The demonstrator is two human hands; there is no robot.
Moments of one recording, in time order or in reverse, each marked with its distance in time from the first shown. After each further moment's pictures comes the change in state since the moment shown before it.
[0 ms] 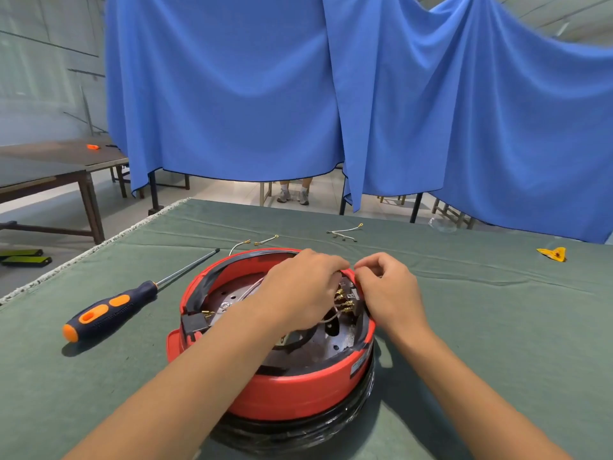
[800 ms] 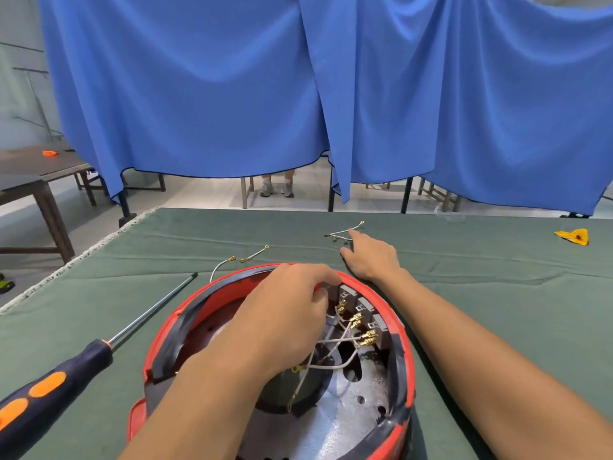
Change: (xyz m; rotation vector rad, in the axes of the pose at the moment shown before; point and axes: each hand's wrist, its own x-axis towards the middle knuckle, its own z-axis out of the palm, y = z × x) left_hand 0.022 -0.038 -0.004 -0.230 0.015 -0.087; right_hand 0.176 0.079 0.086 -0.779 -0.232 -0.081
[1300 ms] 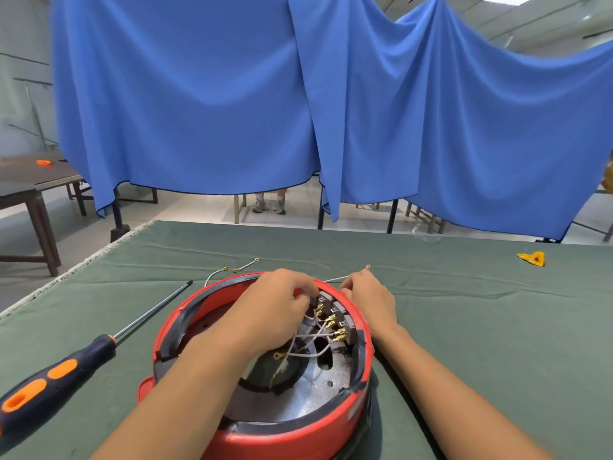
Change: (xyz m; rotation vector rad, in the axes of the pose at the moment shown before) left_hand 0.001 0.004 -0.001 -0.043 -0.039 -0.032; right_hand -0.102 -0.001 -0.027 0.223 0.117 0.067
